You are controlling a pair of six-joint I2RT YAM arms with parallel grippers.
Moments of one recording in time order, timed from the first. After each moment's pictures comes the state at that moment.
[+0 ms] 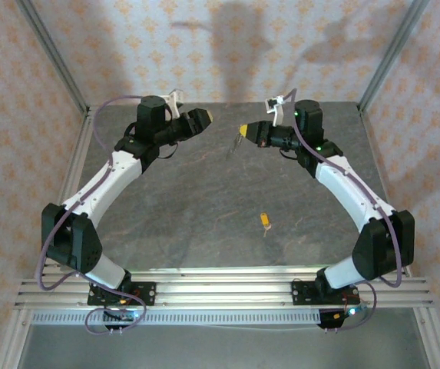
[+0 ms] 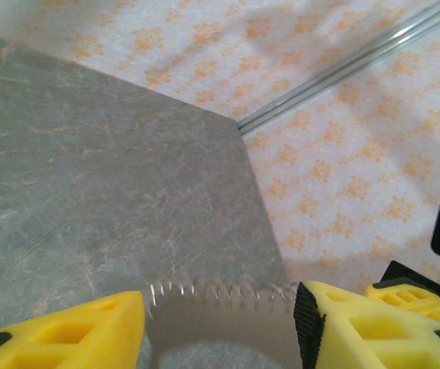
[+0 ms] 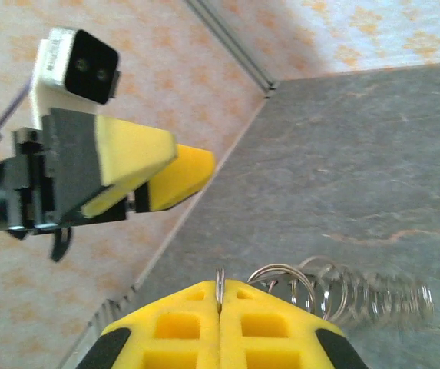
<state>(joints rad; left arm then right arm) -0.30 1.54 1.34 -0.13 0.45 -0.77 0.31 1.46 1.24 -0.08 -0.79 0.52</state>
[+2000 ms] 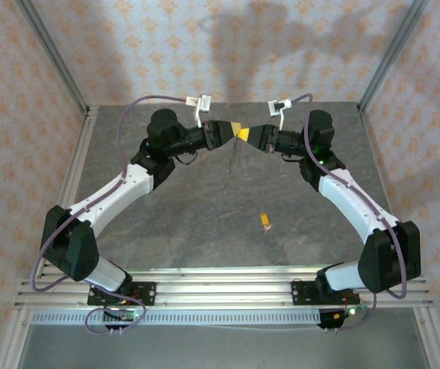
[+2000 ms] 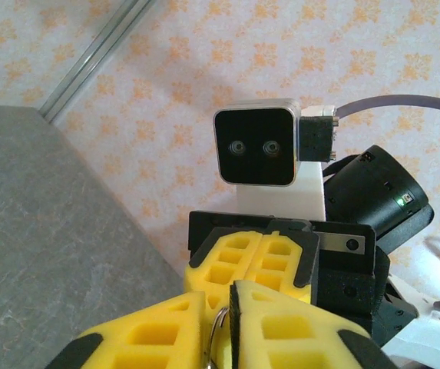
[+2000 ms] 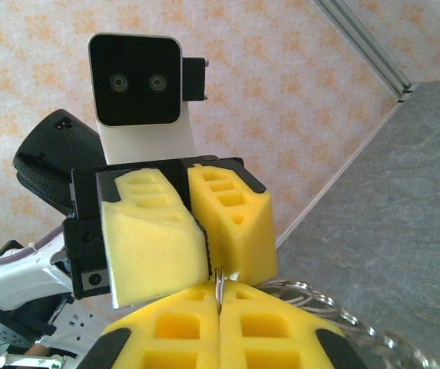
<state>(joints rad) -0.48 1.51 1.21 0.33 0.68 -0.83 0.31 1.38 1.07 0.34 -1.02 0.84</state>
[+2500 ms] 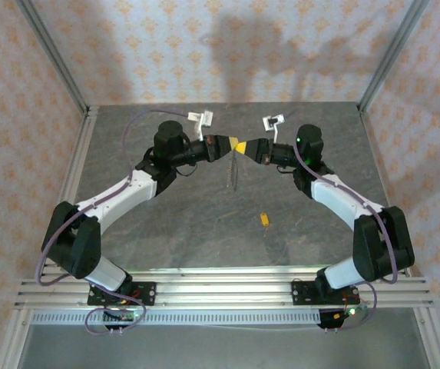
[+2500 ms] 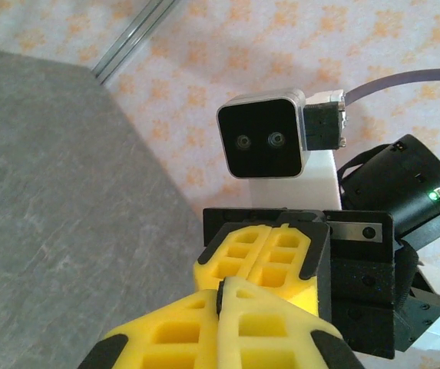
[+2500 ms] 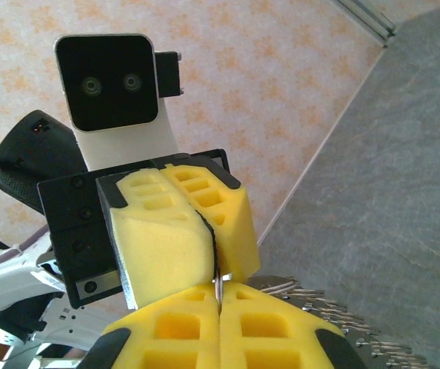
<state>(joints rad) -0.48 1.53 1.08 0.33 0.64 -0.77 0.31 1.46 0.90 0.53 -1.04 0.95</state>
